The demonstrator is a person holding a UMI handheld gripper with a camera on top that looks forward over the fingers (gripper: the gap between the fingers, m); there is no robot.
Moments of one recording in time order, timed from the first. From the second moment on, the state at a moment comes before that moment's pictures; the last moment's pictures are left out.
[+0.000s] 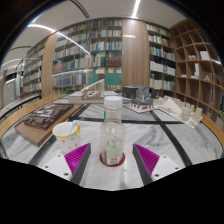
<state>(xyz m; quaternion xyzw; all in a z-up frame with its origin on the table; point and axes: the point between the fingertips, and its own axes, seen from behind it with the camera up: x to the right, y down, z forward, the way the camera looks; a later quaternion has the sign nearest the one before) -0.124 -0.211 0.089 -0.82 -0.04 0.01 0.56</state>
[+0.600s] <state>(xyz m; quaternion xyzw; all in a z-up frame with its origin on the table) -0.105 -0.369 0.152 -0.82 -0.02 -0.01 0.57</state>
